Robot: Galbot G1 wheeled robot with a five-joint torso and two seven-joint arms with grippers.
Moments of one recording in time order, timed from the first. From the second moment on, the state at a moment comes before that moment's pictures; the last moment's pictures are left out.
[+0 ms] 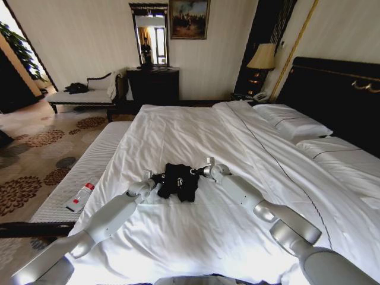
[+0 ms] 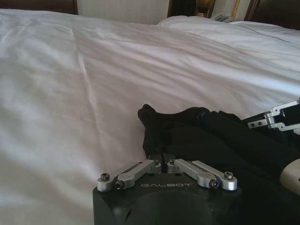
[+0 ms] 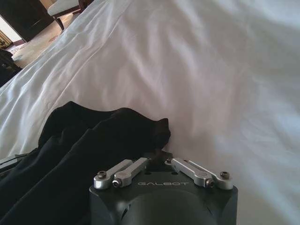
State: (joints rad) left arm 0.57 -1.01 0.27 -1.33 -0.88 0.26 -0.07; right arm -0.29 1.19 -0.35 0.95 1.13 -0.54 -0.09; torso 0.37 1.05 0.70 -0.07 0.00
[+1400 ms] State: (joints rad) left arm 0.49 -0.76 0.04 -1.76 -1.03 0.30 -0.21; right arm -0.45 0.82 -0.06 1.78 1.22 -0.46 0.18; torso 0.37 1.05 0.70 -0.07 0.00
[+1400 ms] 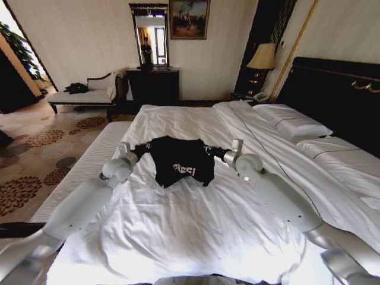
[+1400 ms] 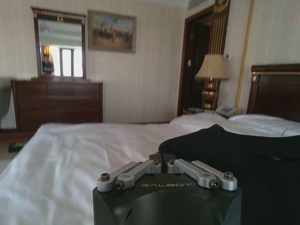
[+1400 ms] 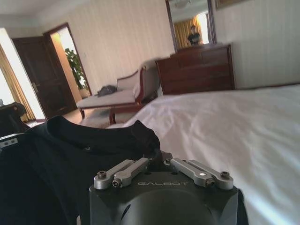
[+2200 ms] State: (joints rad) left arm 0.64 -0.64 -0.01 -1.97 -1.07 0.32 -0.26; right arm -0.64 0.75 0.02 1.97 1.27 -0.46 0.25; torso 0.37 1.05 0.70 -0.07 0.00
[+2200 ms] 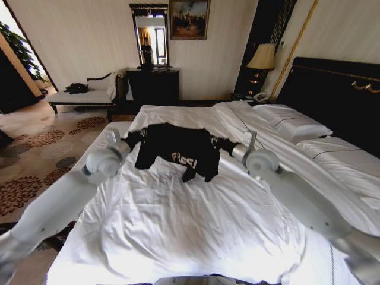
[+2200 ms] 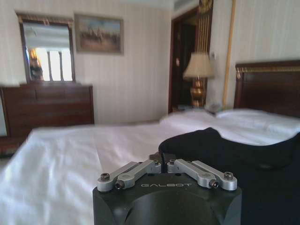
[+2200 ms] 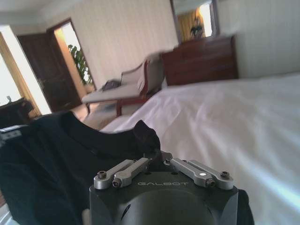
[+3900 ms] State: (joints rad) left arm 0.98 -0.73 0.01 -1.90 -0.90 0.30 -0.27; right arm -0.89 0.92 -0.09 1.79 0.71 -0.36 0.10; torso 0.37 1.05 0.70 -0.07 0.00
